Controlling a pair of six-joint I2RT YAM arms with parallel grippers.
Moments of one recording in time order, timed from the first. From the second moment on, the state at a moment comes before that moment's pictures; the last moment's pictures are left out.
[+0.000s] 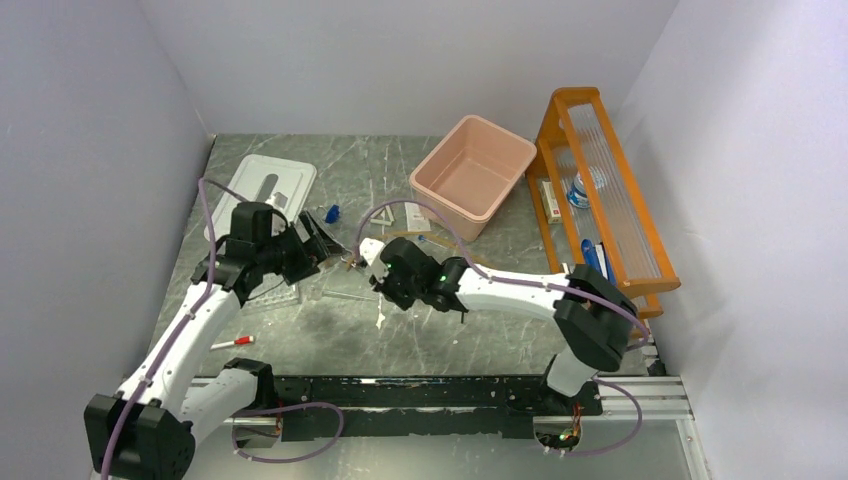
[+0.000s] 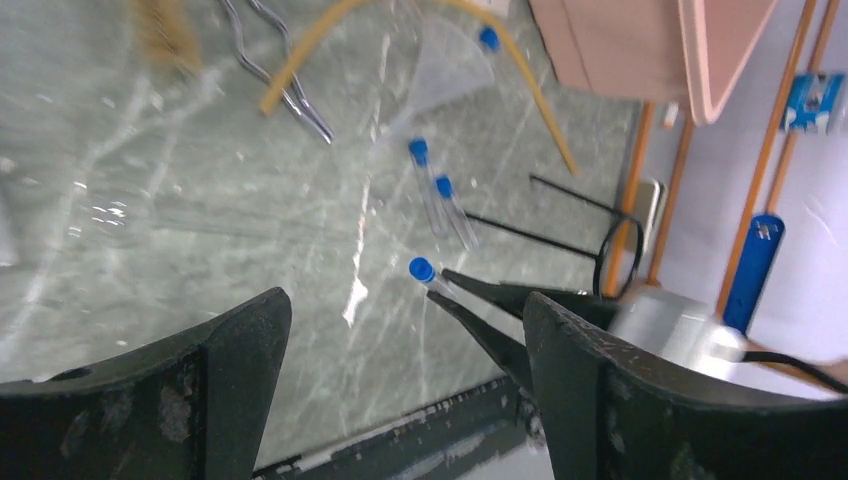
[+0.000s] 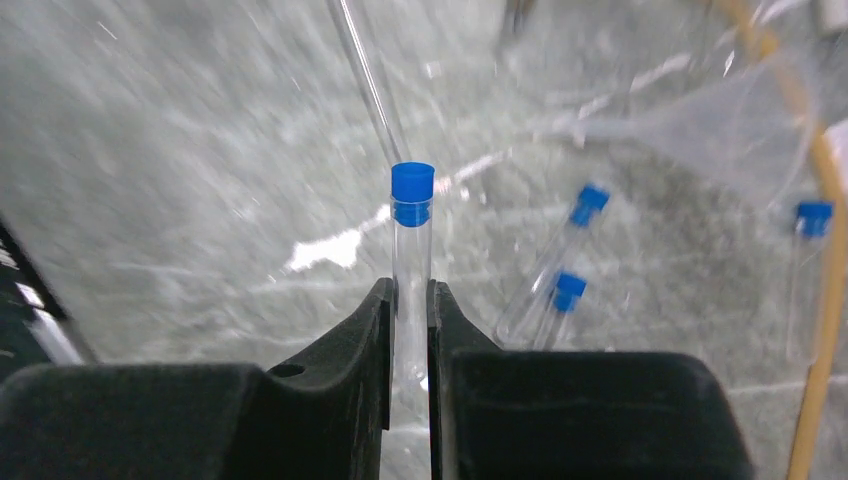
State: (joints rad) left arm -0.21 0.95 0.78 -0.54 0.29 -0.78; right arm 1.04 1.66 1.01 -0.22 0.03 -0.10
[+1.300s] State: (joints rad) left arm -0.25 1.19 0.79 -0.51 0.55 -0.65; right arm 1.03 1.62 1.02 0.04 -0.12 -0.04
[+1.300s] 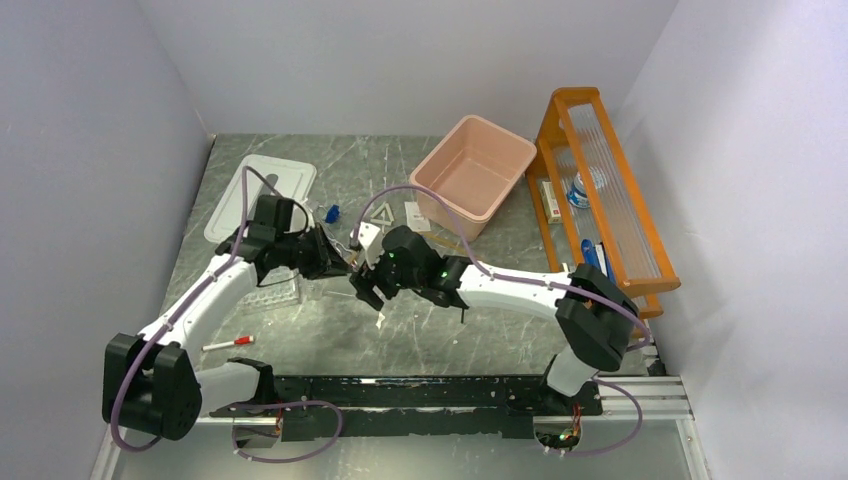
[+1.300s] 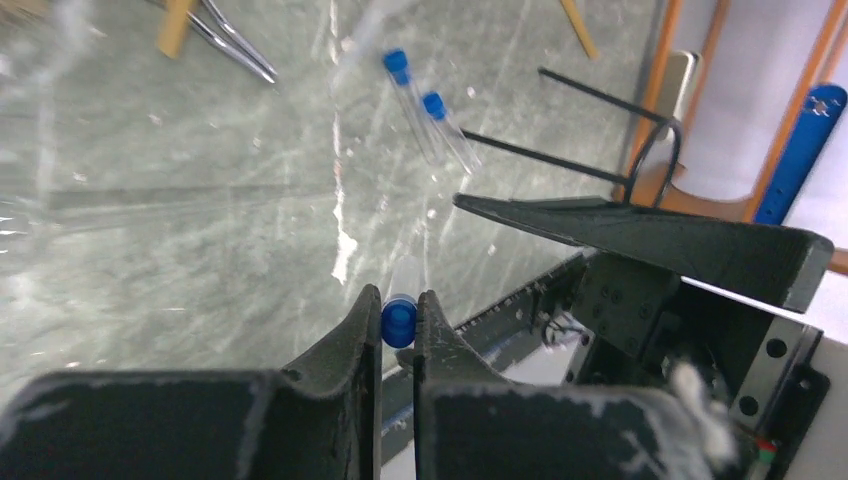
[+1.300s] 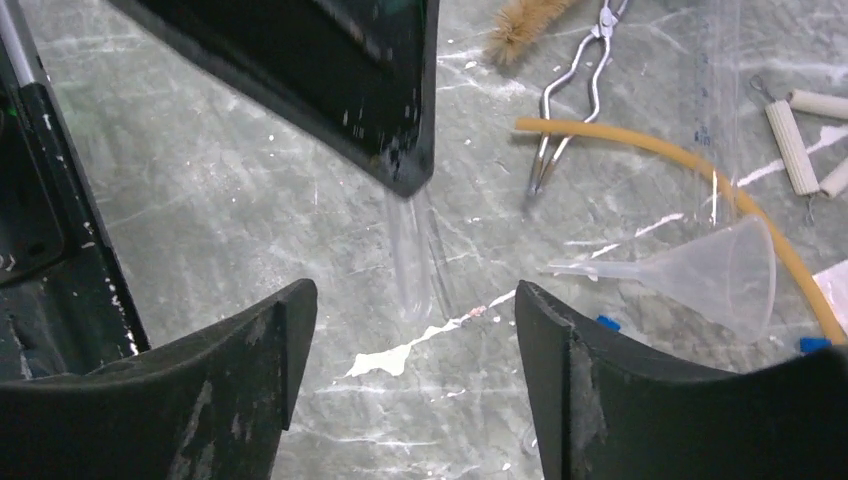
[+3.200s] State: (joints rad) left arm -0.15 1.33 0.83 -0.46 -0.34 -0.59; right arm 0.95 1.64 1.02 0.06 0.12 0.31
